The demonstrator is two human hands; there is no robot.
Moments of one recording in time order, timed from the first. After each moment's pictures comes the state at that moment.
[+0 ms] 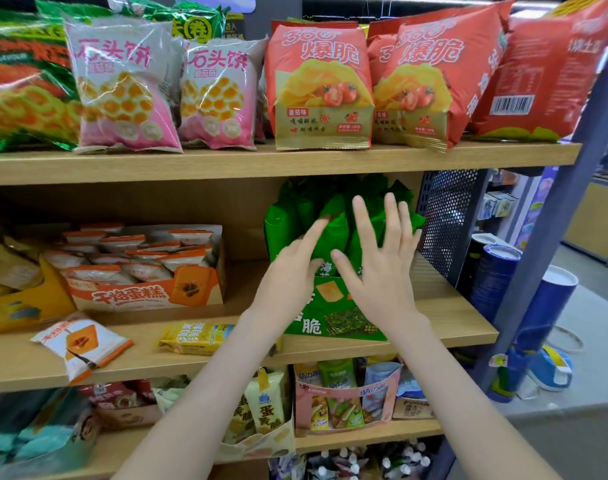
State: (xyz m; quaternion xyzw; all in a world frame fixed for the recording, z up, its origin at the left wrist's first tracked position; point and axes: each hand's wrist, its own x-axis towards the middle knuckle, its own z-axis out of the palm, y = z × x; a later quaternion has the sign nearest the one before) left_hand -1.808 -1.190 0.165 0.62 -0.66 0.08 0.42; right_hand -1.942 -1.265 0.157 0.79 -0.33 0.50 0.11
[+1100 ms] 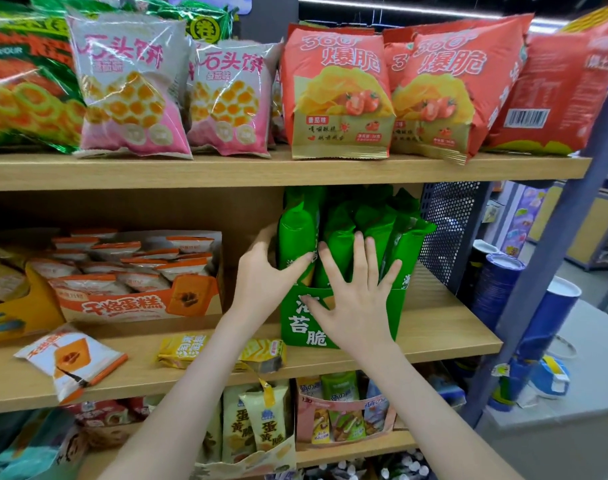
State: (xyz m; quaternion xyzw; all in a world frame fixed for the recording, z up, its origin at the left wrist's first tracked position) left_hand -1.767 -1.191 0.169 0.61 -0.51 -0.03 0.61; right_hand -1.902 -1.261 0.115 0.80 -0.39 0.41 0.20
